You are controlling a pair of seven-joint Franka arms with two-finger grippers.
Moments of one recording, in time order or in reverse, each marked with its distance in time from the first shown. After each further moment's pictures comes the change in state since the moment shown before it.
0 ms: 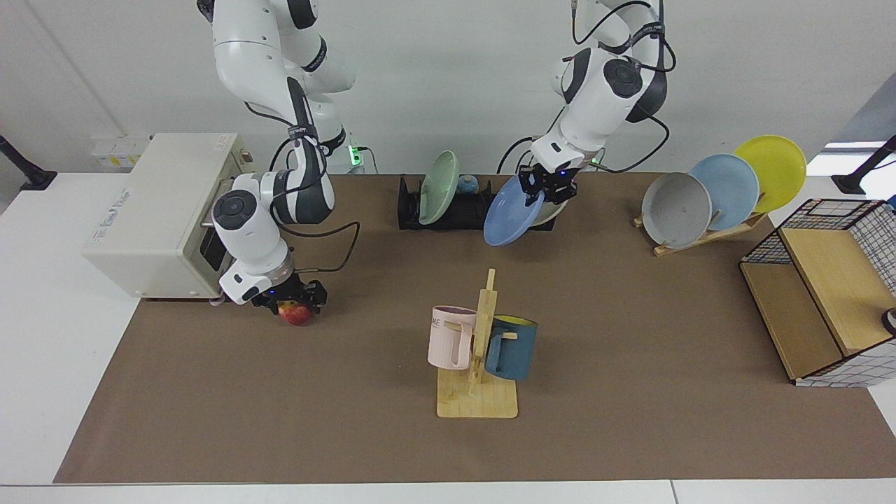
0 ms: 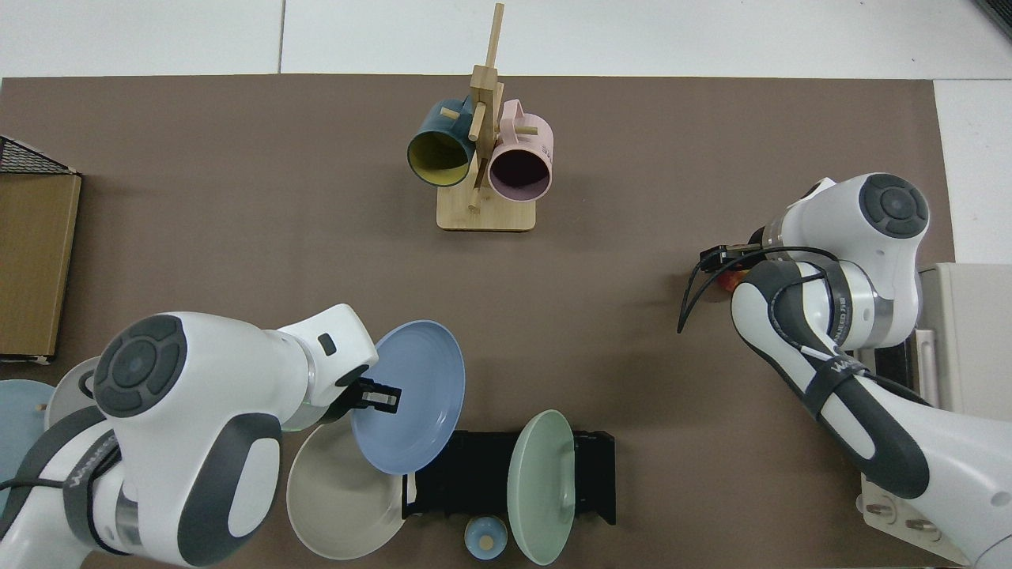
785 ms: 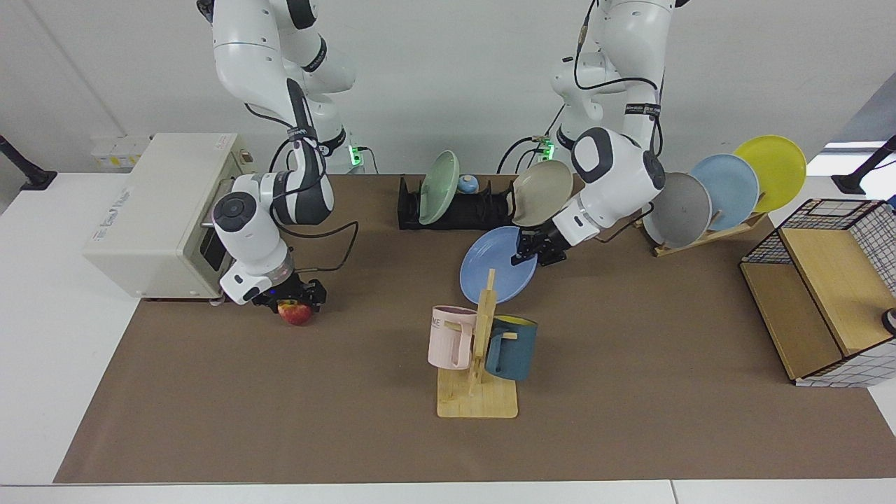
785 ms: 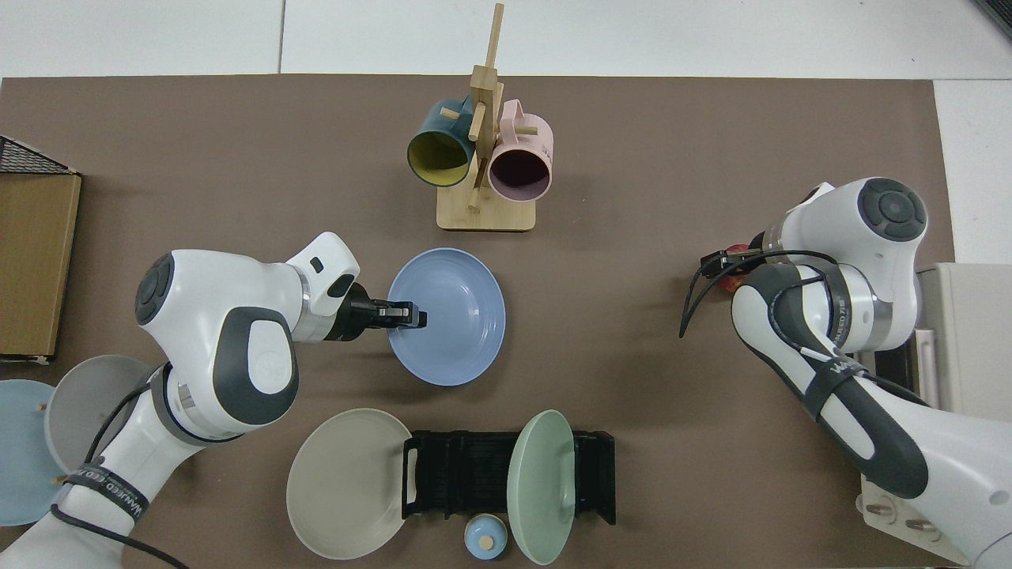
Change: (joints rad) left arm 0.008 0.372 0.037 0.081 -0.346 0.319 0.206; right arm -0.003 0.000 -0.002 -0.015 0.000 0.000 -0.017
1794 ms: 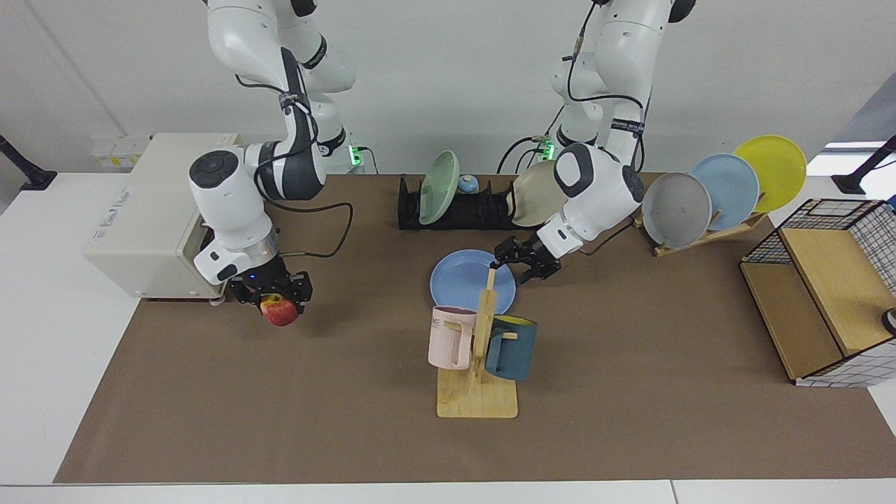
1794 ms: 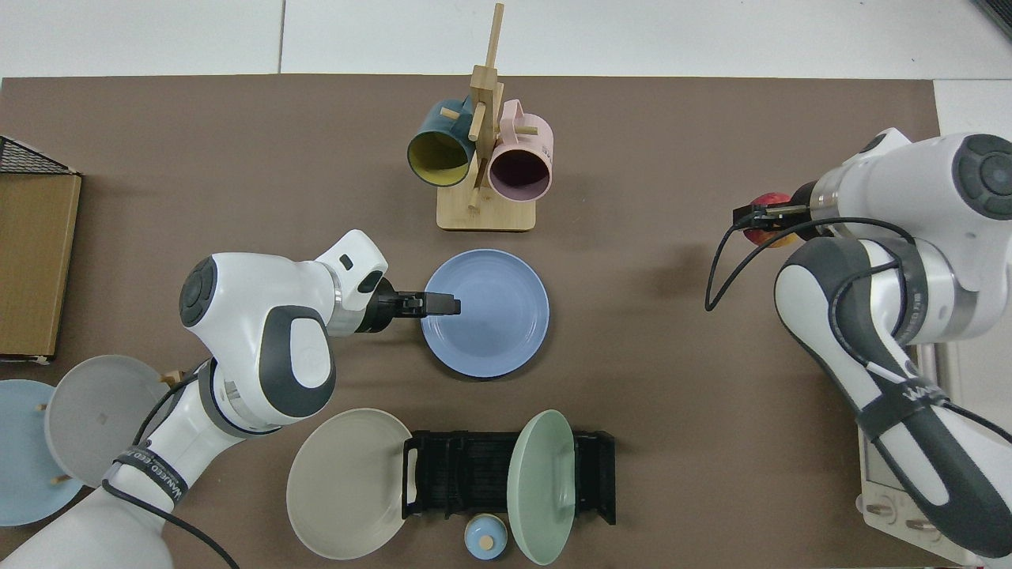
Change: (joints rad) left arm -0.048 0.073 -0.015 0.025 -0.018 0.128 0.007; right arm 0.004 -0.119 0.002 0.118 0.000 -0.076 0.029
